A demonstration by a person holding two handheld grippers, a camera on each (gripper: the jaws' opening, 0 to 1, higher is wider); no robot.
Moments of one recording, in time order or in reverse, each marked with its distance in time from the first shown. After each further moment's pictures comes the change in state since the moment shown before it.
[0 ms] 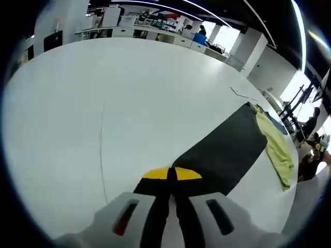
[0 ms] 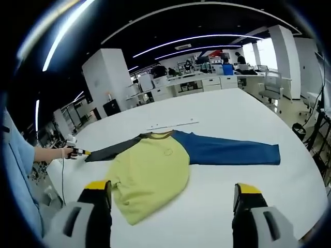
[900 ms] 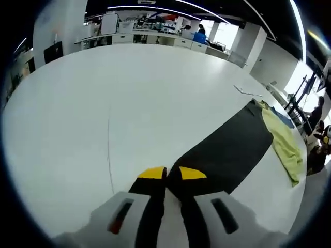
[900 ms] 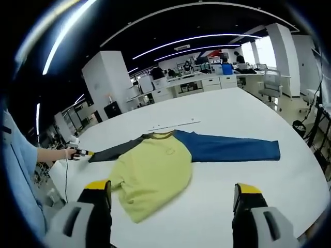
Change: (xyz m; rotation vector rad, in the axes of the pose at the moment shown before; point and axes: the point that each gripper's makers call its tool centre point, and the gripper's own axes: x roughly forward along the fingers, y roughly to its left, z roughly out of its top) left arm -0.015 -0.010 0.003 0.091 -0.025 0.036; right arm -0.014 0.005 -0.006 0.046 -0.016 0.015
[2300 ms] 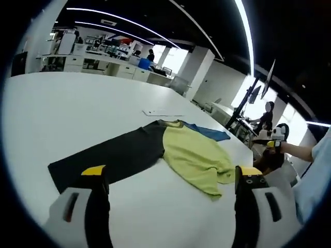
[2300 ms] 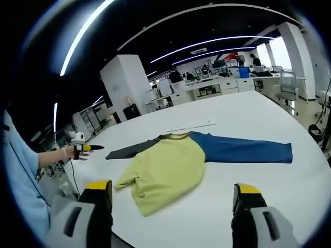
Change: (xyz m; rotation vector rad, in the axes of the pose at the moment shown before) left arm -0.081 -0.231 0.010 0.039 -0.222 -0.441; right arm -0.013 0.003 -0.011 -0.045 -0.013 0.181
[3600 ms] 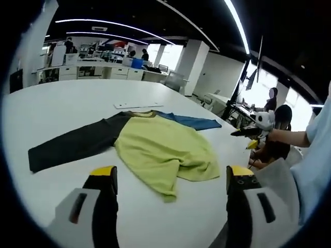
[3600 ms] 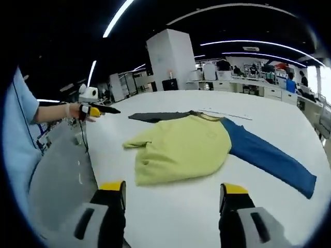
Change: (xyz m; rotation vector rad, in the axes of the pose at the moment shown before) left arm 0.035 -0.151 -0.044 0.104 -0.005 0.054; right arm 0.042 0.006 -0.066 -0.457 0.226 0.285
